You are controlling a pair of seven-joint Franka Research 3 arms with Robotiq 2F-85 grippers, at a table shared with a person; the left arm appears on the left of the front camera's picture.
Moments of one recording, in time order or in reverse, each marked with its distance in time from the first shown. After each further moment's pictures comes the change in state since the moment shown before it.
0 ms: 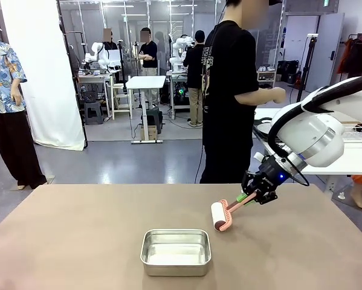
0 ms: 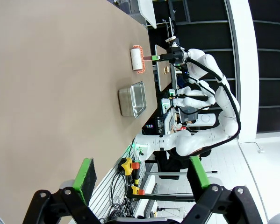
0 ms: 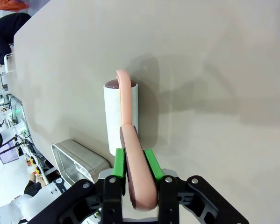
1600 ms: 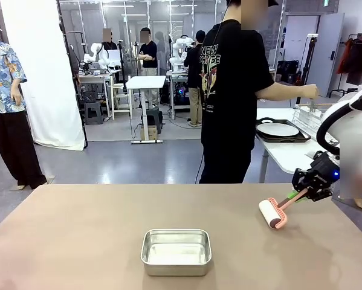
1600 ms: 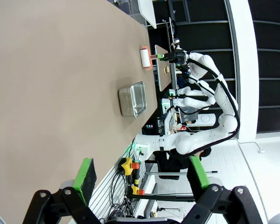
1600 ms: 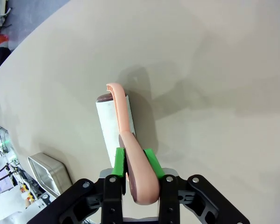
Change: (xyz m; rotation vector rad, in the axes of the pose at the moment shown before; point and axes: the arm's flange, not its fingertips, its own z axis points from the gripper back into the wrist) left arm 0.000 0.000 0.000 0.000 0.000 0.000; right arm 0.010 -0.115 0.110 -0.105 -0.135 -0.090
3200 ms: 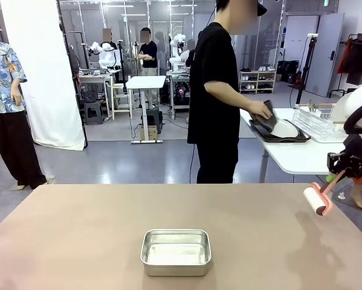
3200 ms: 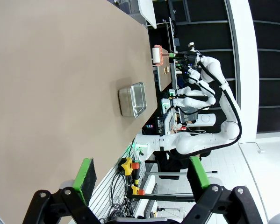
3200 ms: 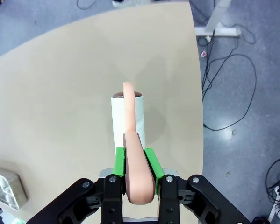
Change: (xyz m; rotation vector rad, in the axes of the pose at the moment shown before) left arm 0.000 0.000 0.000 0.000 0.000 0.000; right arm -0.005 0.004 0.111 -0.323 -0.210 0.130
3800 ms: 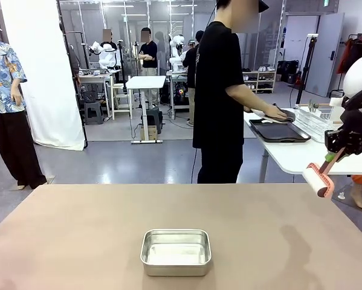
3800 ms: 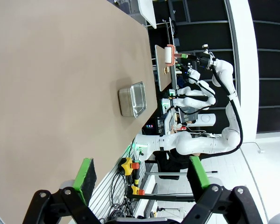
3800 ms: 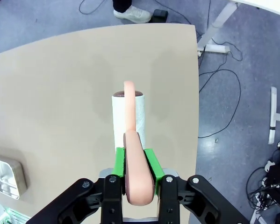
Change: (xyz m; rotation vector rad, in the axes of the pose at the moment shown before) left arm 0.000 0.000 0.000 0.000 0.000 0.000; right arm -0.008 0.049 0.064 -0.065 -0.044 0.096
